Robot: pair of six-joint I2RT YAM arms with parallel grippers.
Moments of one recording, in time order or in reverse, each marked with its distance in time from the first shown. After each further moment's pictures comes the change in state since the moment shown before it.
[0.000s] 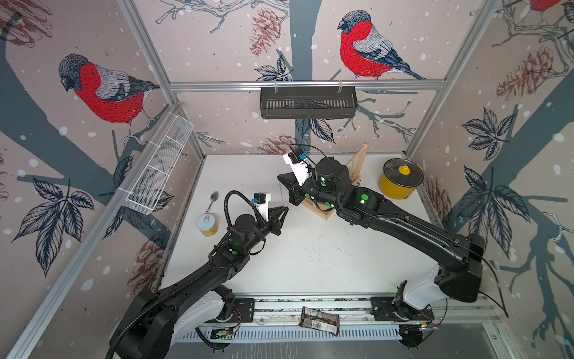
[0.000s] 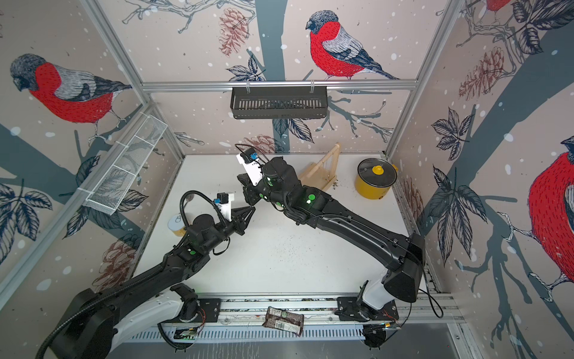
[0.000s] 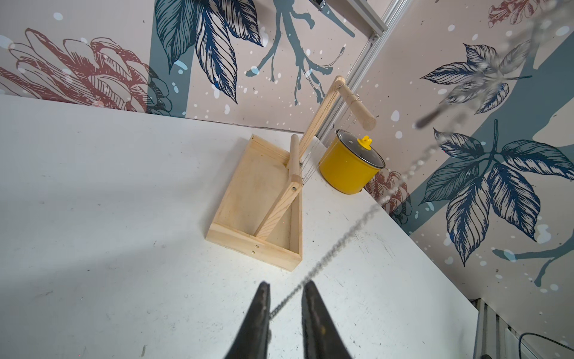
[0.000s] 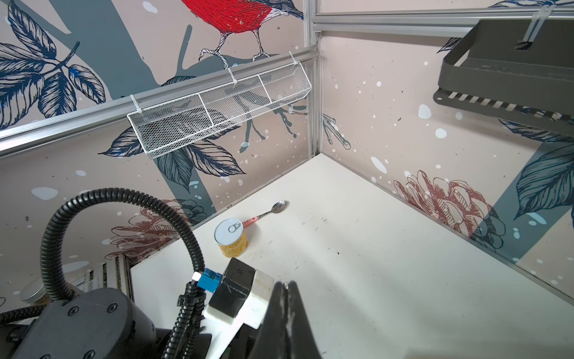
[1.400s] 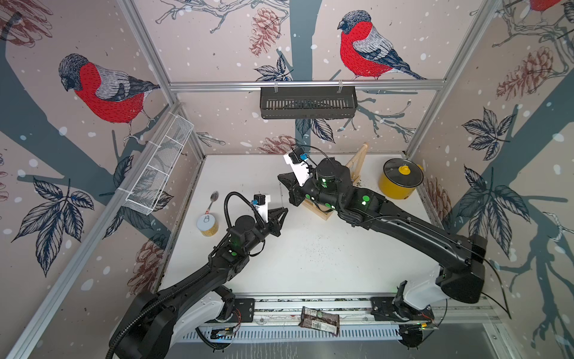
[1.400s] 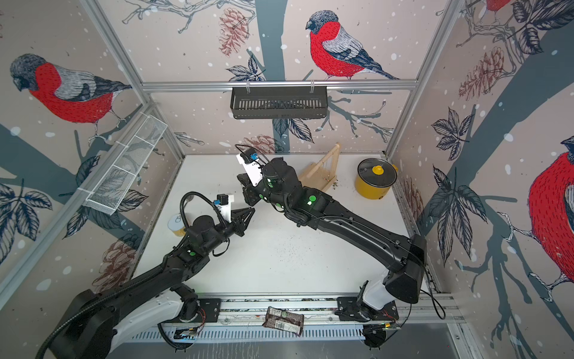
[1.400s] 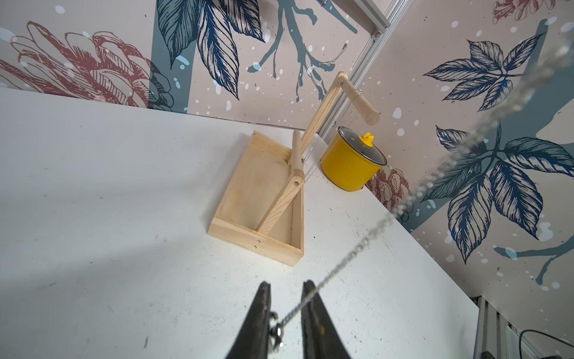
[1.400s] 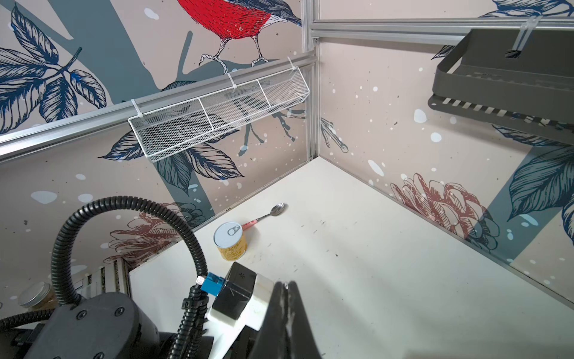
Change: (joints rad) left arm -0.001 -0.009 -0.019 -0.002 -0.002 -0.010; right arm 0.014 -0.011 0.000 0.000 0.030 0.000
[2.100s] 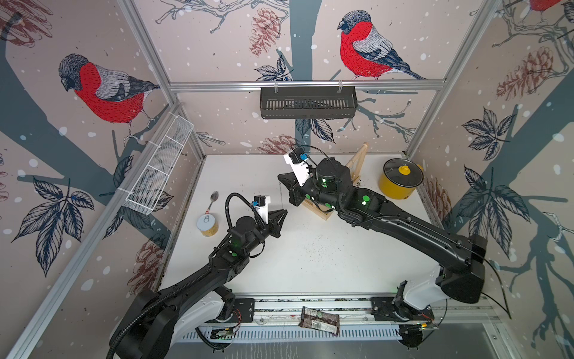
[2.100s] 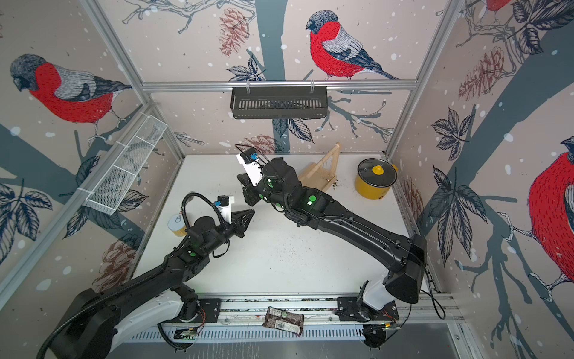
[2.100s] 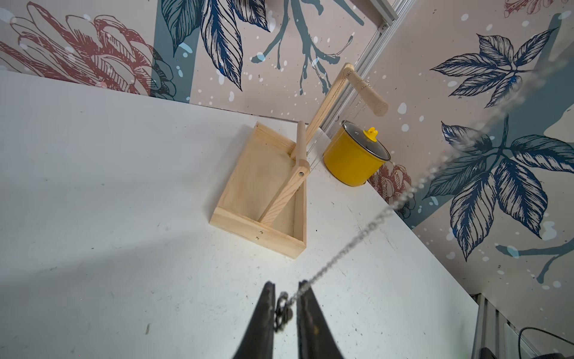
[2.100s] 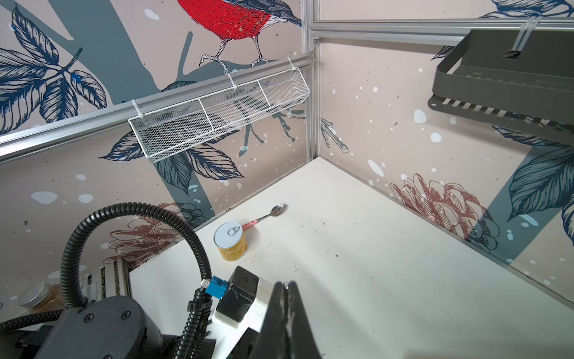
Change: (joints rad) left arm 0.000 0.006 -0.013 -0.002 -0.001 -0.008; right arm 0.000 0.000 0.001 0.000 0.000 0.000
